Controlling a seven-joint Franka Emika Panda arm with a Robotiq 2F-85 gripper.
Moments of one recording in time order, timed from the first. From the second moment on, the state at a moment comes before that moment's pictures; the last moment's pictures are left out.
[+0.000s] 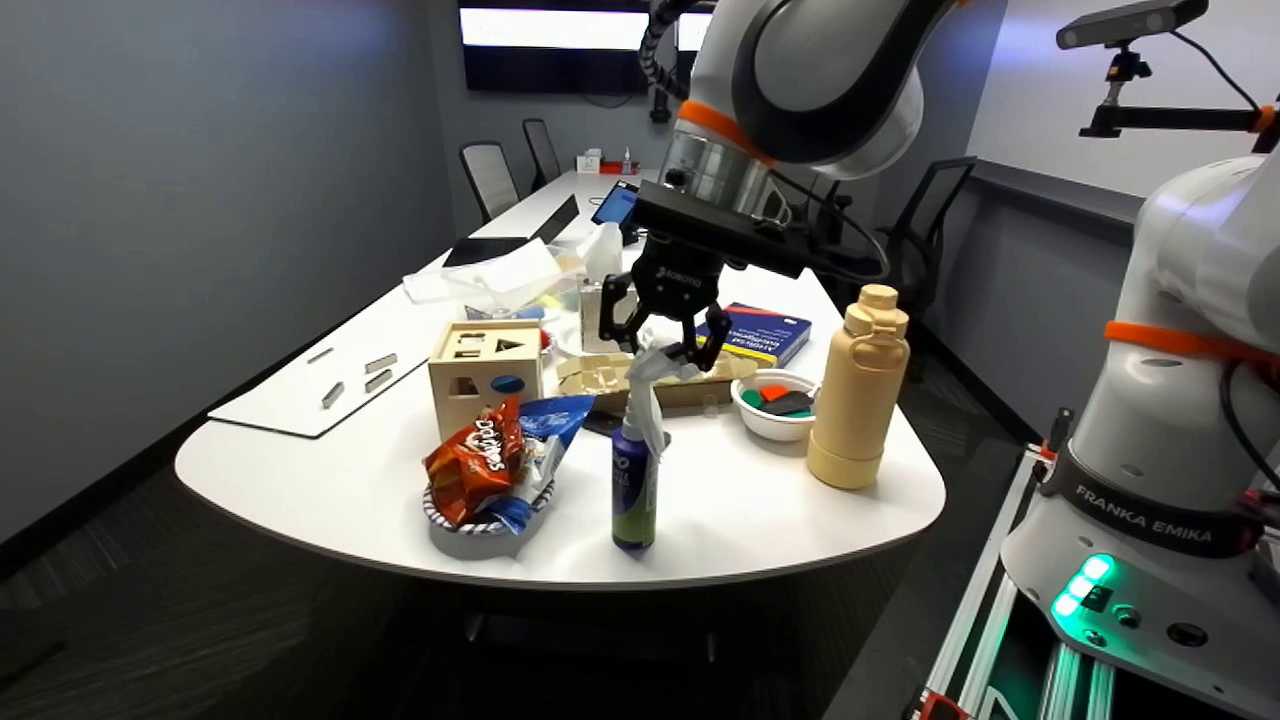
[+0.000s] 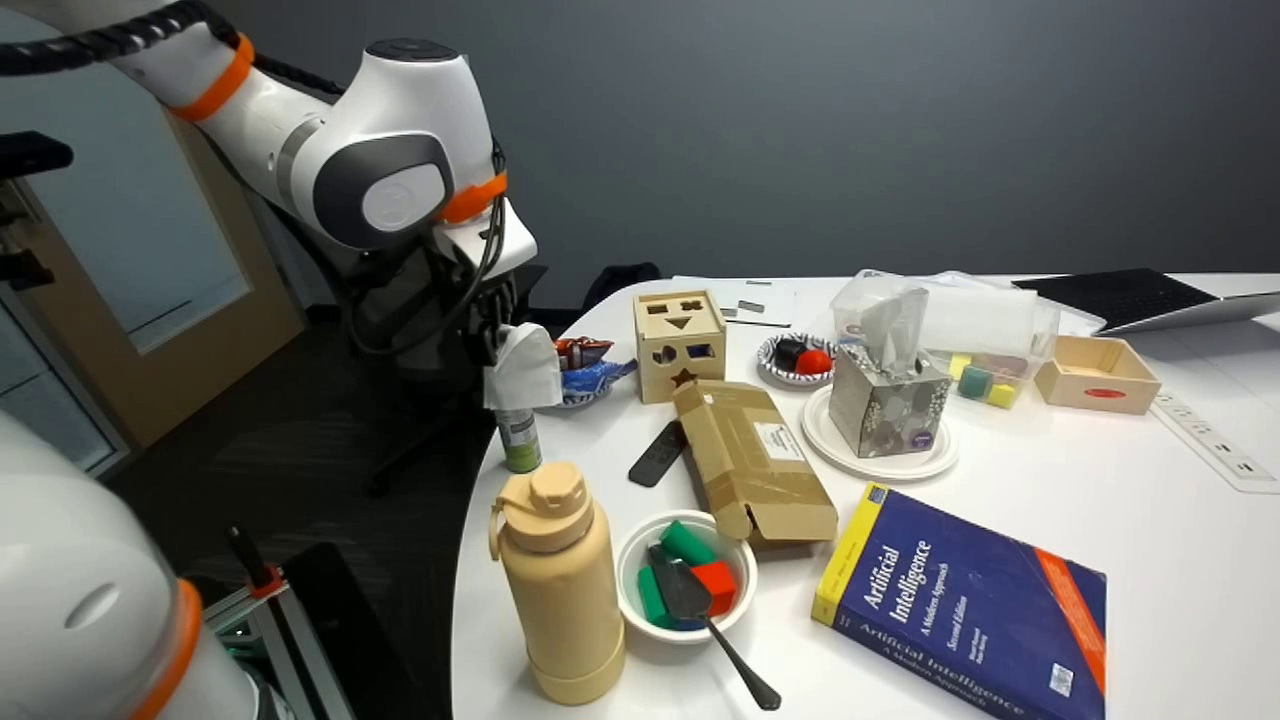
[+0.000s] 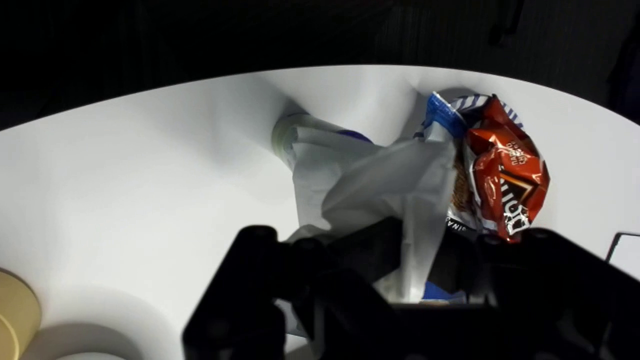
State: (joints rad) arm 0.28 -0.30 0.25 -2.74 0.42 2.70 0.99
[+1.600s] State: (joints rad) arm 0.28 -0.25 0.24 -2.70 0.43 2.70 0.99
